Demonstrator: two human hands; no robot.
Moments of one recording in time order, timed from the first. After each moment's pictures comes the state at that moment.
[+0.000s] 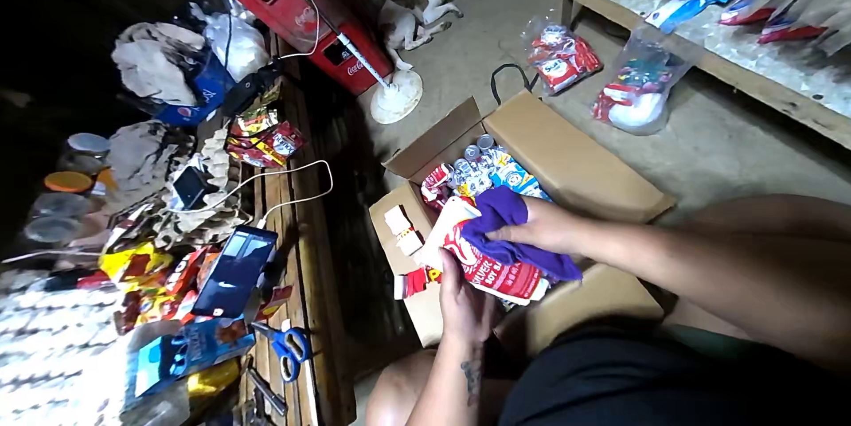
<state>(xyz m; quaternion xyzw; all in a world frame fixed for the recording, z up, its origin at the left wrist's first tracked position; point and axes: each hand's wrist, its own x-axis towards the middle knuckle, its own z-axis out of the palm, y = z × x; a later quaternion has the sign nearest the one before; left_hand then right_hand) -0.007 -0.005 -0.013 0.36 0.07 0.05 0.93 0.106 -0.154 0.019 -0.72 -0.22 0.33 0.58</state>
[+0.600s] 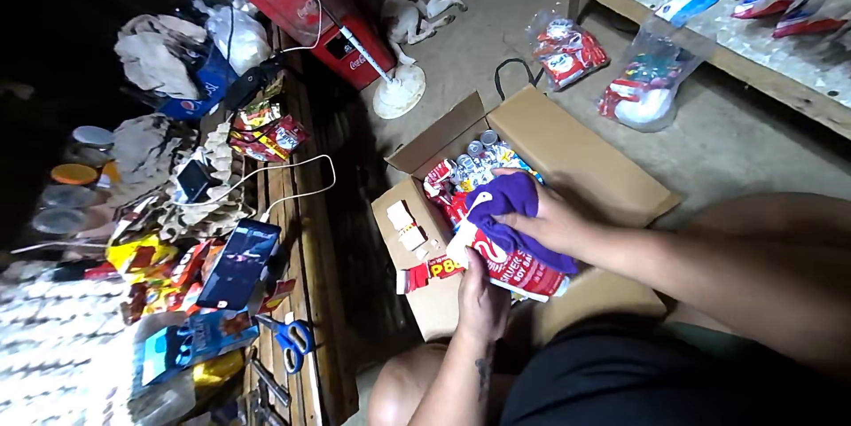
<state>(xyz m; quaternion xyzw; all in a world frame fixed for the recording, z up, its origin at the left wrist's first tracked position) -0.012 -0.014 -0.024 0.42 0.03 0.01 0.91 0.099 -0.151 0.002 -0.76 -0.19 0.19 0.59</state>
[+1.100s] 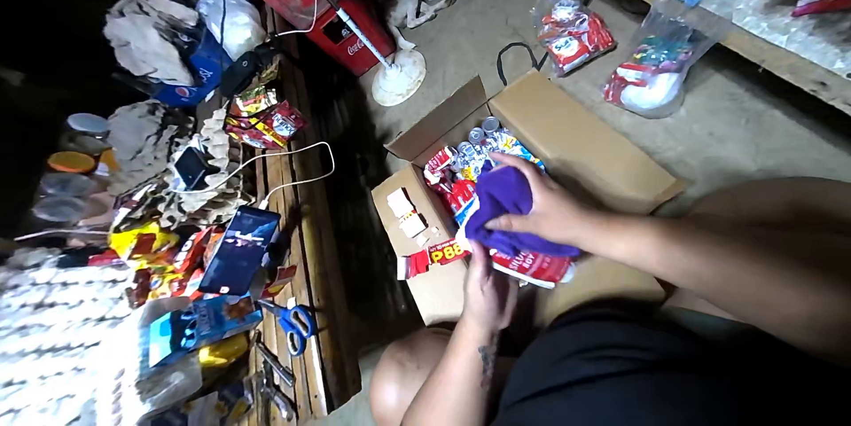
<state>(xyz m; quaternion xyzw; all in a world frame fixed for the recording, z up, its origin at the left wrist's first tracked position) -0.016 -0.019 -0.026 0.39 0.04 -0.02 0.92 0.097 -0.147 0.002 -0.78 -0.22 0.17 0.56</state>
